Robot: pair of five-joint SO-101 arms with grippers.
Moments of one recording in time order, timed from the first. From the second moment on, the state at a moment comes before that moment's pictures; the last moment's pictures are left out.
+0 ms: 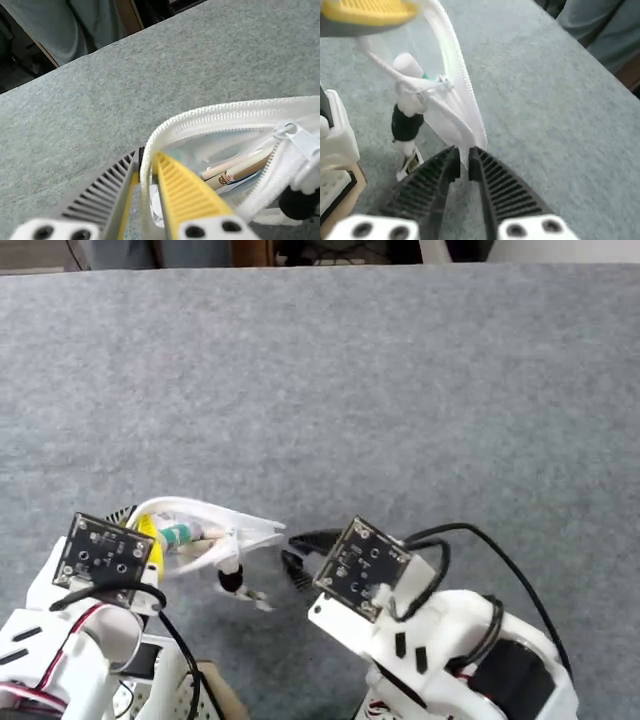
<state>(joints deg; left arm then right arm) 2.0 -85.1 34.4 91.8 -19.4 -46.6 -78.9 39.0 79.5 13.4</state>
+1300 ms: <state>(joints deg) 1.9 -87.5 40.4 81.1 -3.9 -55.1 -78.5 48.8 67.0 -0.9</state>
